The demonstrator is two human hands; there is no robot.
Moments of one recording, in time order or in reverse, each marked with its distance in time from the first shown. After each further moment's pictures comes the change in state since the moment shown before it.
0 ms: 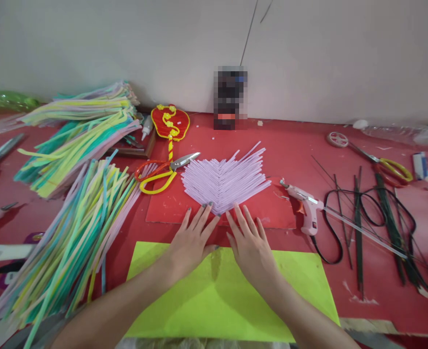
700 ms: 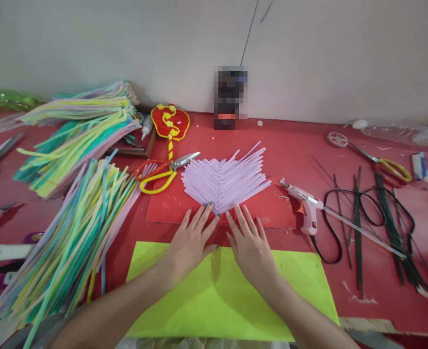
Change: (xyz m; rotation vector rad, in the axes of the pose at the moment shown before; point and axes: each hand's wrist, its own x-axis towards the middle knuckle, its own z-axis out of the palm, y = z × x) left_hand 0.001 -0.001 0.002 0.037 0.030 -0.007; right_hand 0.000 0.000 0.001 -0.029 0.000 -0.007
